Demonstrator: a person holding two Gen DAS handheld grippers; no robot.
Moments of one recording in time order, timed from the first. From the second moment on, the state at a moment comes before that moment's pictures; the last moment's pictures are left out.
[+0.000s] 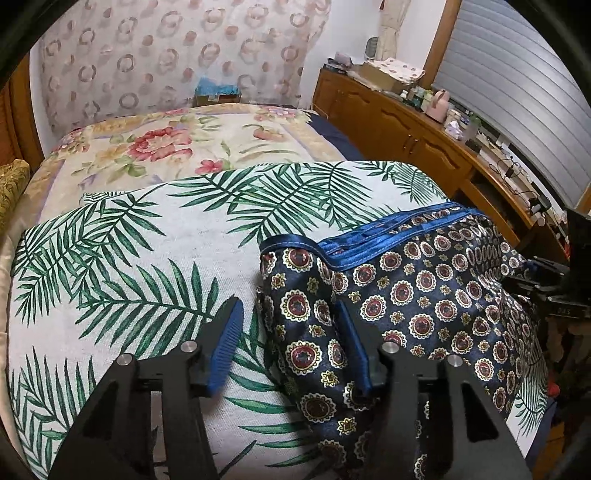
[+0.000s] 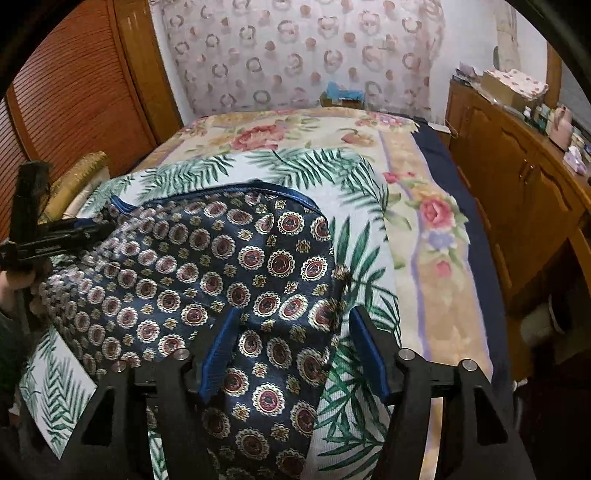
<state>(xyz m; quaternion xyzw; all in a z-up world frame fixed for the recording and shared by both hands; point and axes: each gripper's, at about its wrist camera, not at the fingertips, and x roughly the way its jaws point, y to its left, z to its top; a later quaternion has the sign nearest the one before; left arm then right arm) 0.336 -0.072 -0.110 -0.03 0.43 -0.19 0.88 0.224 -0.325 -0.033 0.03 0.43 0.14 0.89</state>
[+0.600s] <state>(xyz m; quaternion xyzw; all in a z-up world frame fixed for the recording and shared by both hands) 0.330 -0.075 -0.109 -0.04 0.43 -0.21 0.88 0.240 -0.300 -0.044 0.04 0.42 0.18 0.89</state>
